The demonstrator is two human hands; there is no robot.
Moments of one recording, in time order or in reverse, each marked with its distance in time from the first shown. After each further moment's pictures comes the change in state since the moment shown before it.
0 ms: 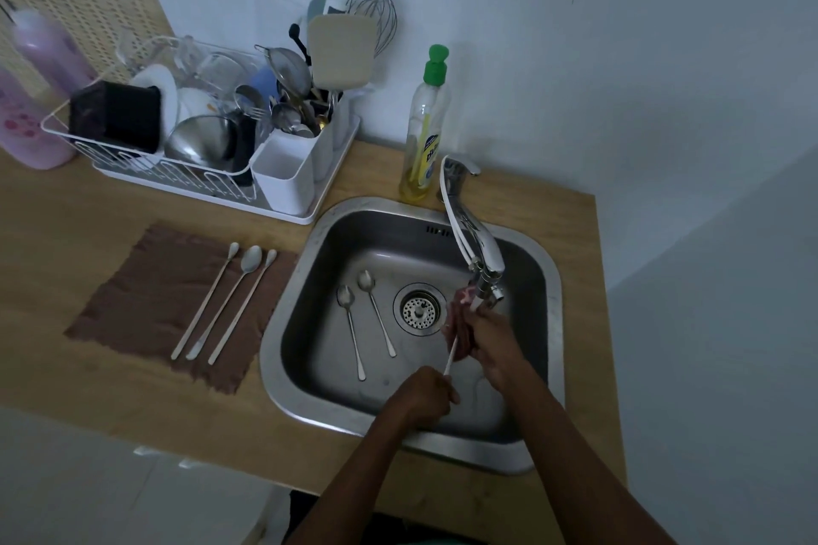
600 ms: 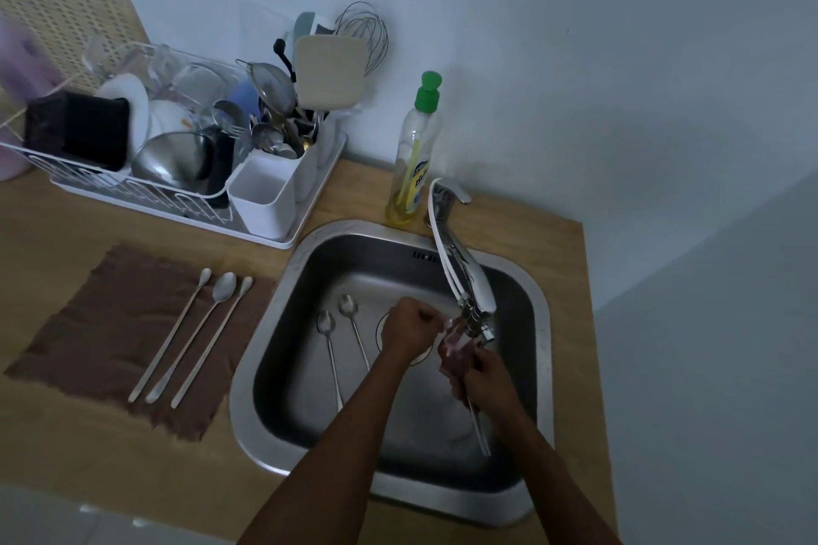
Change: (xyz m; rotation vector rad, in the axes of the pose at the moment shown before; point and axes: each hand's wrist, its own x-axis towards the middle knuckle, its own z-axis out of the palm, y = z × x) left_hand 0.099 0.050 -0.062 -0.119 0.494 0.274; right_hand -0.010 -0.004 -0.013 -0.454 0.031 -0.123
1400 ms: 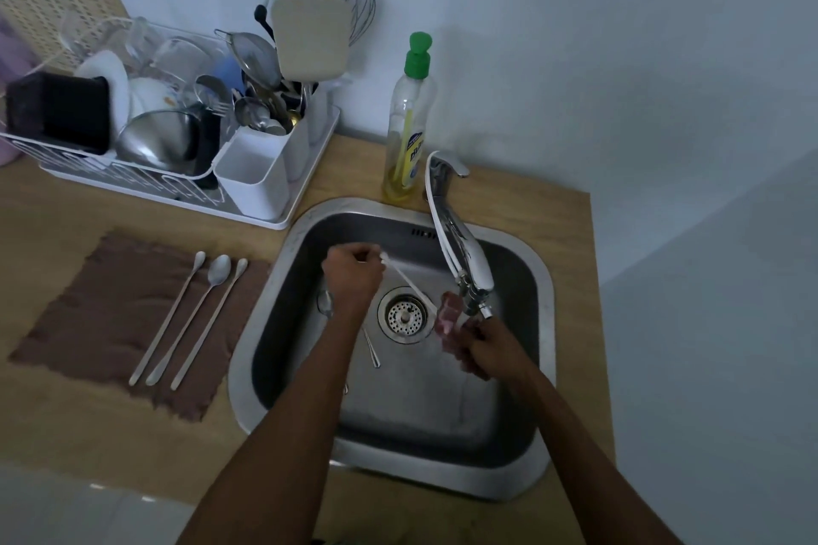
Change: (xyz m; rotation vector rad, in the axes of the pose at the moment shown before) left_hand 0.023 -0.005 -0.058 -0.244 0.460 -0.115; right_hand 0.004 -0.026 -0.020 -0.217 -0.181 -0.013
